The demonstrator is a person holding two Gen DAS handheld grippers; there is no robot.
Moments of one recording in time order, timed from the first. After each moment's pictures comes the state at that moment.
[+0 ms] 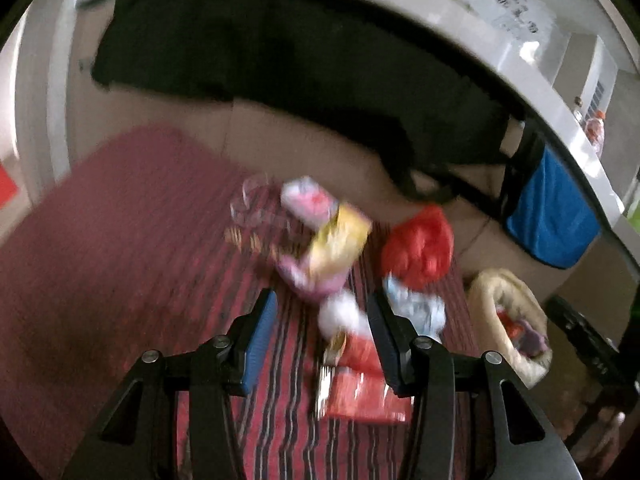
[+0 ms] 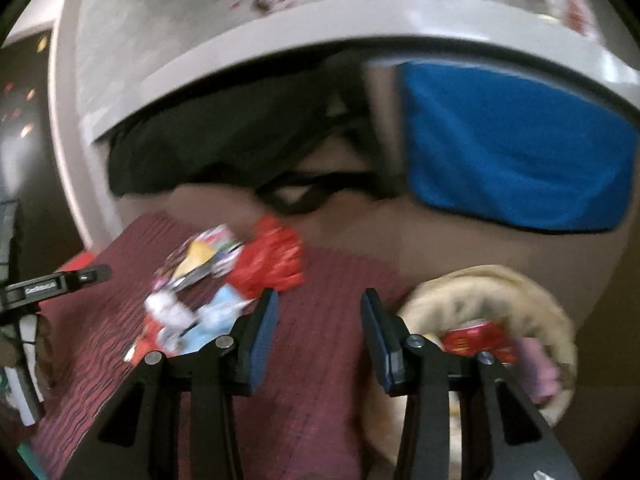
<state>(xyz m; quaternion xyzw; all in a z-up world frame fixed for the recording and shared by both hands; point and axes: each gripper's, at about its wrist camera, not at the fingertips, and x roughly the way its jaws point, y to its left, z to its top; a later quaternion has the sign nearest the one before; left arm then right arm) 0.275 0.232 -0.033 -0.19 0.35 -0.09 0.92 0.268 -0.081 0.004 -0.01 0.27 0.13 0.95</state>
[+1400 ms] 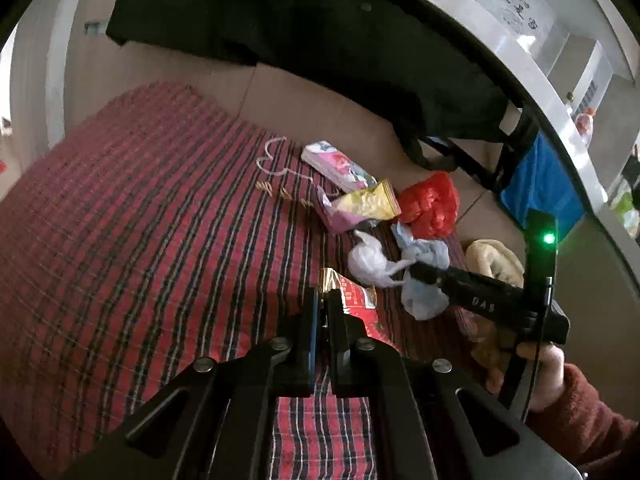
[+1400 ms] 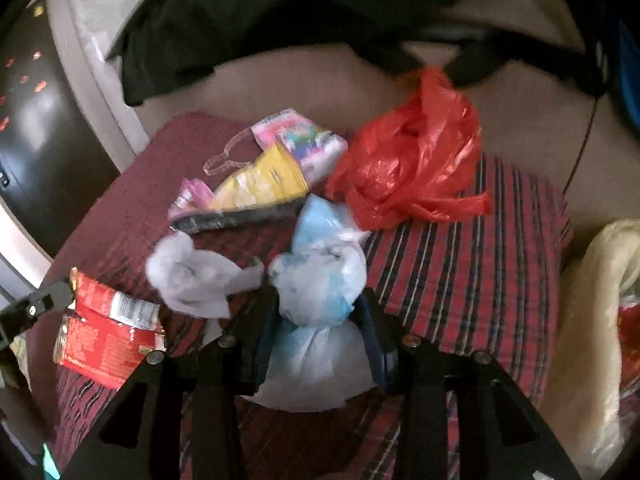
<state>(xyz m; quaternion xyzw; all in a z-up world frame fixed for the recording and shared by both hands) 0.256 0.286 -0.057 -0.20 0.38 -0.13 0.90 0.360 0.028 -0.082 -0.01 0.43 0.21 0.88</state>
